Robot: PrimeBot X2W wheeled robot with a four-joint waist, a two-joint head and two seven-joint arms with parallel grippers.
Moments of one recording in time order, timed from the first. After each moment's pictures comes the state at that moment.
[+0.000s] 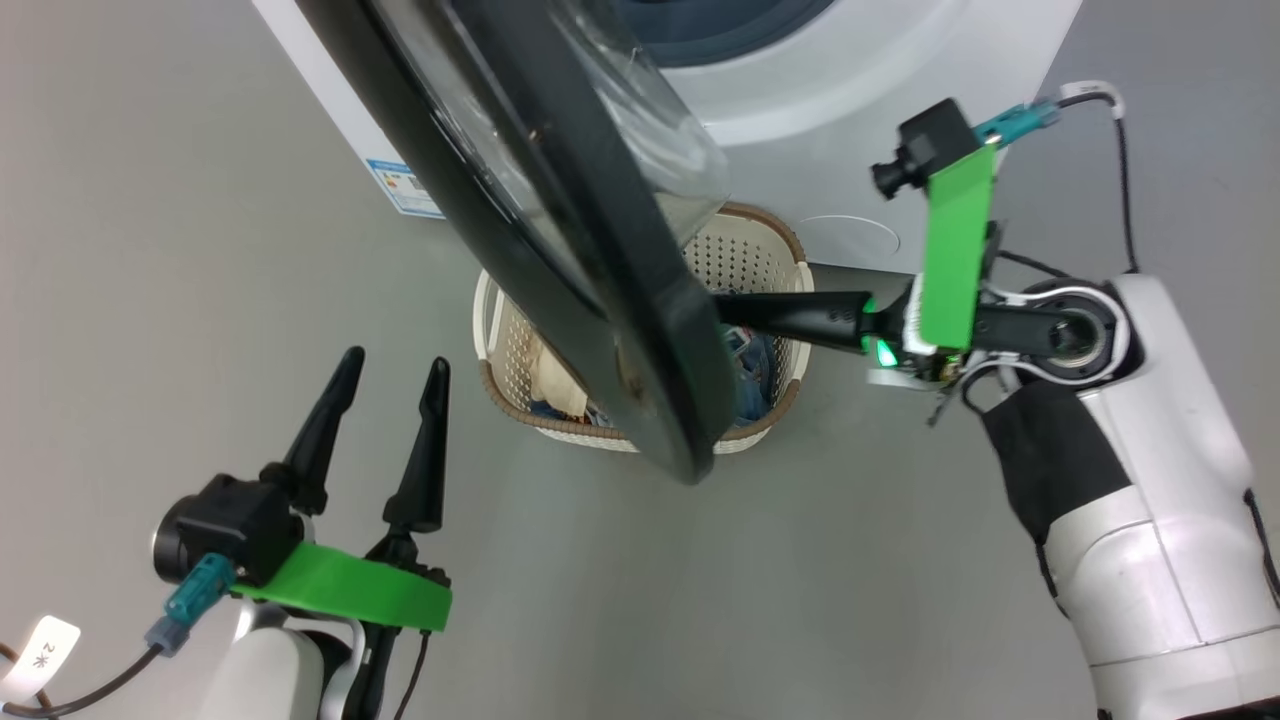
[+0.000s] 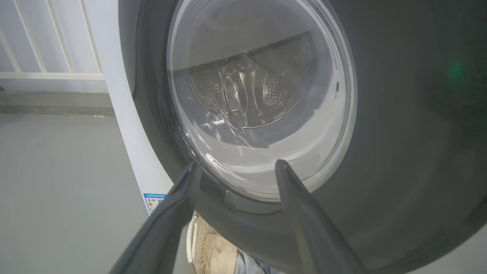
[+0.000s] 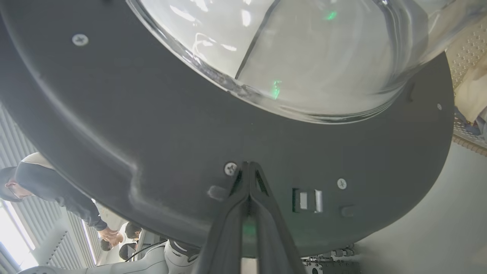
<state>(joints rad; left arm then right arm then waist) -0.27 0.05 -0.16 0.13 -0.27 -0.13 -0.26 -0.83 -0.08 0.12 0.47 1.38 0.13 1.16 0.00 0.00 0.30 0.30</state>
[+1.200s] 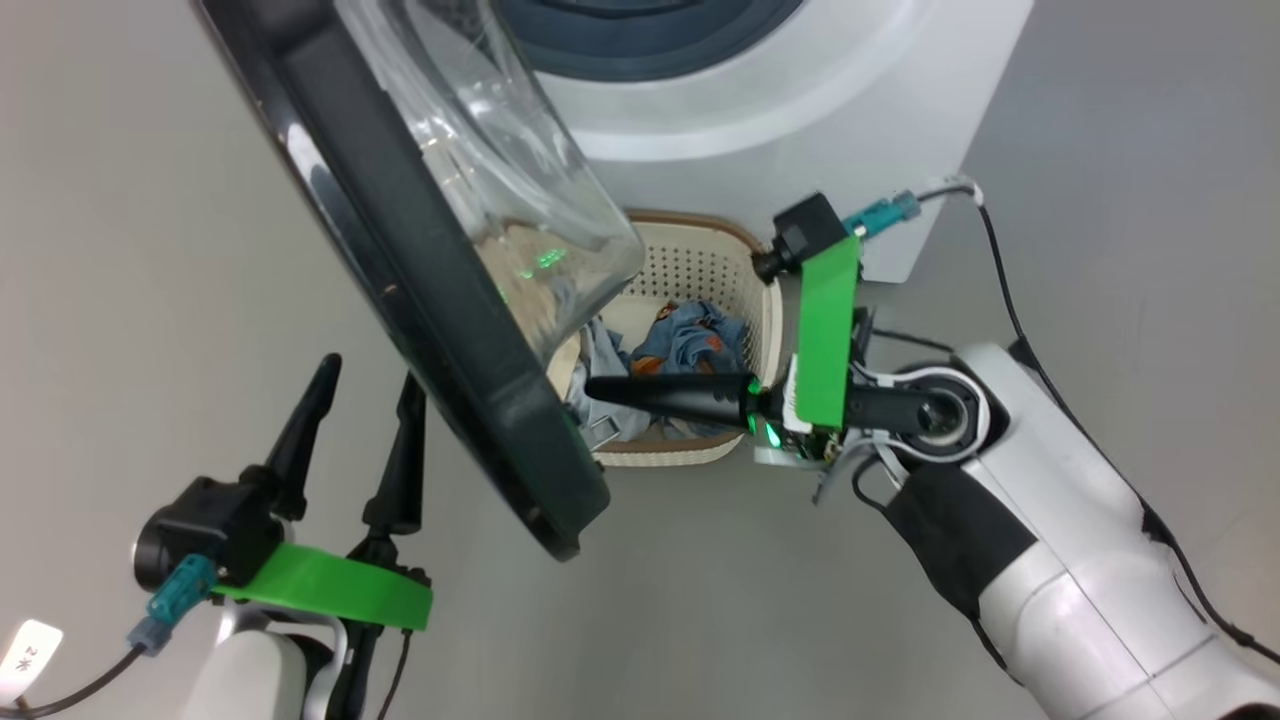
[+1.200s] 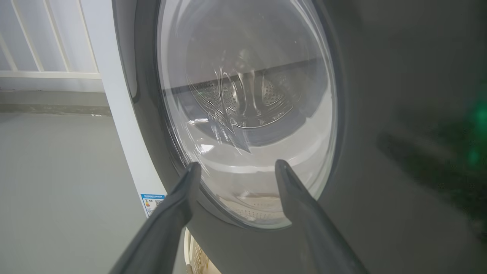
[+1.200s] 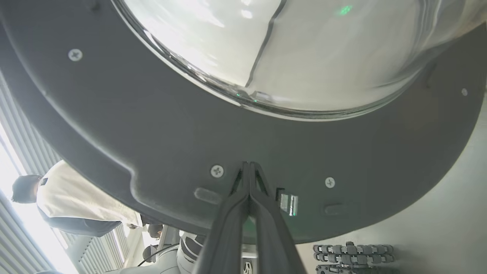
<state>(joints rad) -0.26 0.05 -0.13 0.15 -0.27 -0.13 -0.26 -0.82 -0.10 0.50 0.52 1.64 0.13 0.89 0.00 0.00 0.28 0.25</state>
